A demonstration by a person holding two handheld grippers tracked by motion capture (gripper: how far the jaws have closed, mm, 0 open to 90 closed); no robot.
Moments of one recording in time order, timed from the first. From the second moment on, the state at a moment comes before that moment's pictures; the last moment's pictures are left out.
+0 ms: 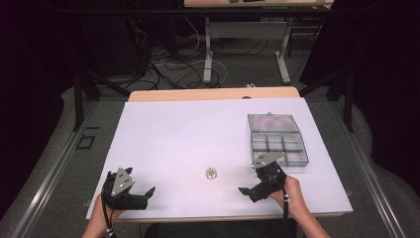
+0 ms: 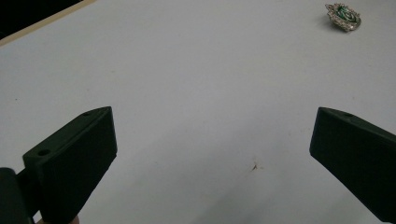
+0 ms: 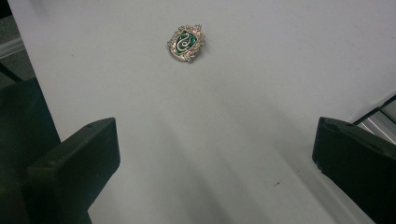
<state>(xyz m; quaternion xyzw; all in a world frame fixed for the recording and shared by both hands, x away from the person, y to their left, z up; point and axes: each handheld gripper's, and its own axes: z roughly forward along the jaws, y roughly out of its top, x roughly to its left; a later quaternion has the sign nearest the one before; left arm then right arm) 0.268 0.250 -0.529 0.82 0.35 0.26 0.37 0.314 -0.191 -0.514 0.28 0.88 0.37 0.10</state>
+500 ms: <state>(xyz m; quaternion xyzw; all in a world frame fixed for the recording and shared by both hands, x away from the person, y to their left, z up) 0.269 0.250 -0.530 0.82 0.36 0.26 0.37 0.328 -0.180 -0.515 0.29 0.87 0.39 0.08</state>
